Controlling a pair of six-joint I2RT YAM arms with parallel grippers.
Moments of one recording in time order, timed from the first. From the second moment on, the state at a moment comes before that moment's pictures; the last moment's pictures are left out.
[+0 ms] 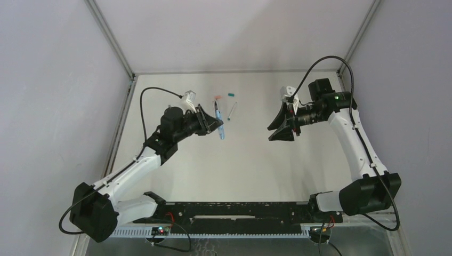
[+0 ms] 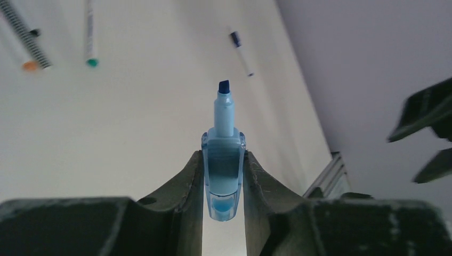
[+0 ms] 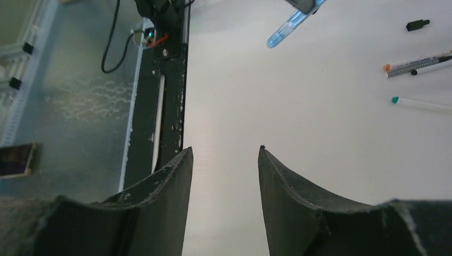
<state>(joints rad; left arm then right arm) -0.51 1.13 0.77 0.04 0.28 -0.69 0.13 1.36 1.41 -1.30 -1.26 -1.00</state>
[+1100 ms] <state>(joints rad) -0.65 0.93 0.66 0.37 0.22 -0.78 0.57 0.92 0.94 -0.53 -0.84 -0.55</state>
